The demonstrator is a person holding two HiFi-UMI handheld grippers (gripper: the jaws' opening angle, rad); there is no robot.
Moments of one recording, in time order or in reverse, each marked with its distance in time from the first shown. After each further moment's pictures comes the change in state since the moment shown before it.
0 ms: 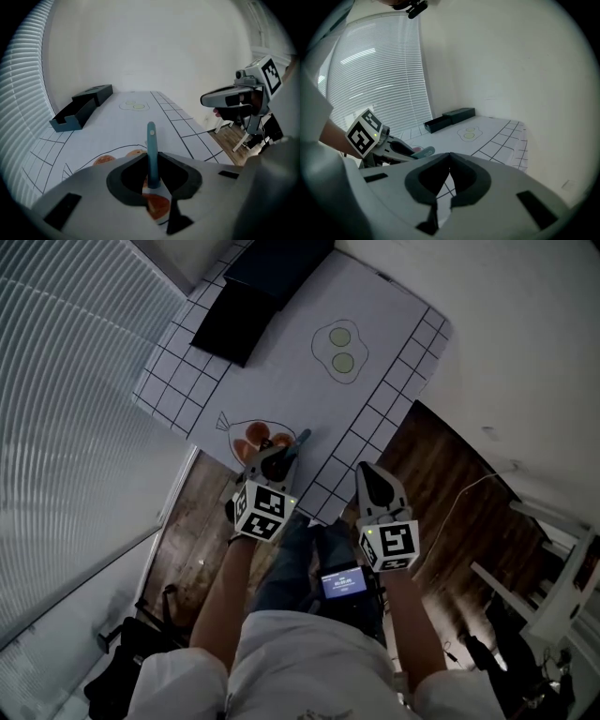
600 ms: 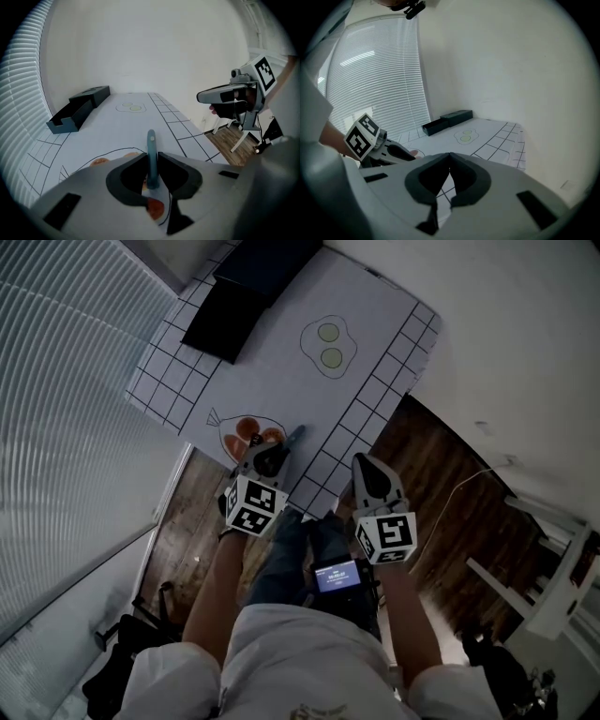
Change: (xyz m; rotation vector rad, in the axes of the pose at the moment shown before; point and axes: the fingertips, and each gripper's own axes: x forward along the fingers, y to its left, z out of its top) left arm 0.001 -0.009 0.004 0.011 -0.013 -0.024; right arm -0.006 -0.014 0.007 0.012 -0.016 -0.007
